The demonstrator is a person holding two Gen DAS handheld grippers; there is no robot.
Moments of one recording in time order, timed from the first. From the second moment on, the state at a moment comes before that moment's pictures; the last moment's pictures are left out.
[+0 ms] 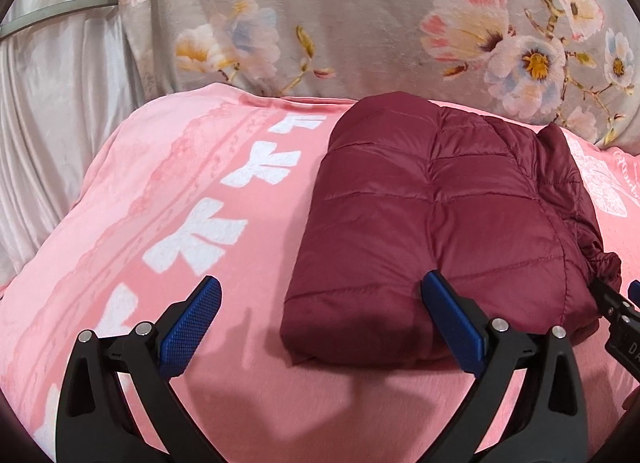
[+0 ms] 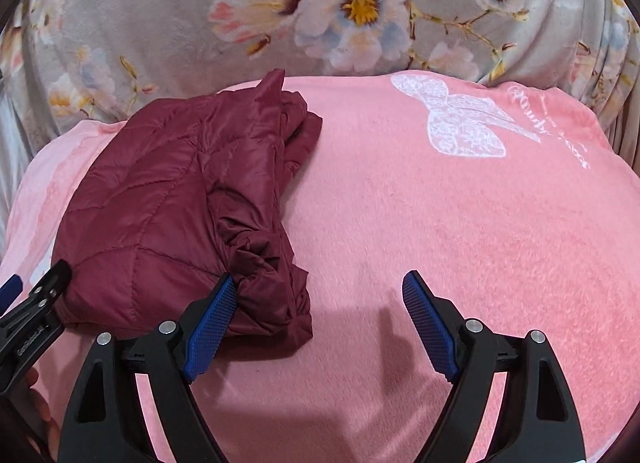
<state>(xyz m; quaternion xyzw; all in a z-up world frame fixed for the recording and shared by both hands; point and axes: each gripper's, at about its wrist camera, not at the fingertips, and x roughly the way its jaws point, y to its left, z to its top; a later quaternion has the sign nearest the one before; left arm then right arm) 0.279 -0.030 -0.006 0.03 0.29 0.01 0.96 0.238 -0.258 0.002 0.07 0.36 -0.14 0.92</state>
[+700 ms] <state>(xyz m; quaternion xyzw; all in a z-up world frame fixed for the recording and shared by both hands) 0.192 -0.027 -0.016 0.00 0.33 0.01 0.95 0.125 -0.213 0.002 0.00 0.37 -0.10 0.92</state>
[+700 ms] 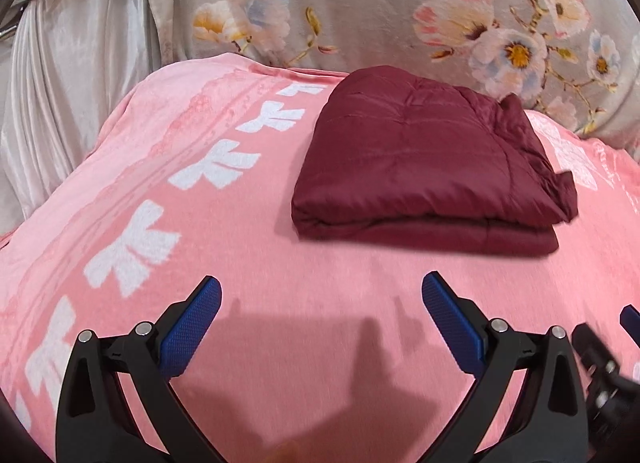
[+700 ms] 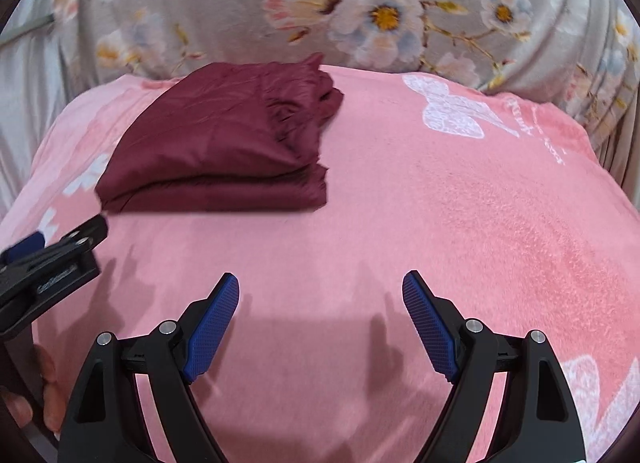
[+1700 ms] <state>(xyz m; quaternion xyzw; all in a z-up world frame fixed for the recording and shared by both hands) 0.158 -0.047 -0.025 0.04 0.35 0.01 0.94 0.111 -0.204 -0.003 0.00 0.38 -0.10 0.92</state>
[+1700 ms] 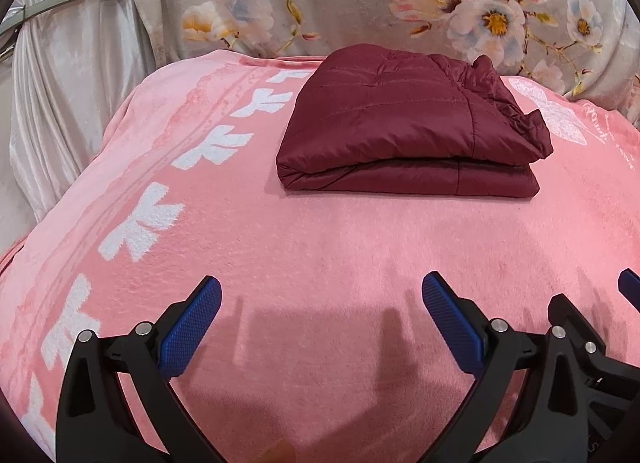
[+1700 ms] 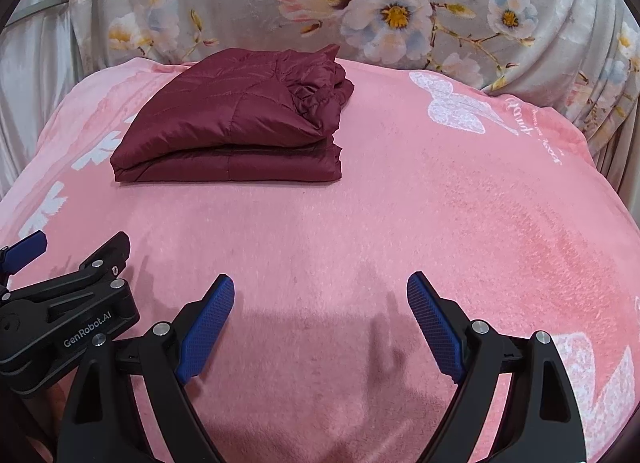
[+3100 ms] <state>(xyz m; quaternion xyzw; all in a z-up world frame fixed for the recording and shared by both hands) 0.160 -0.048 -0.026 0.05 0.35 0.03 0.94 0.113 -0.206 -0.003 -0.01 0.38 -0.10 0.92</state>
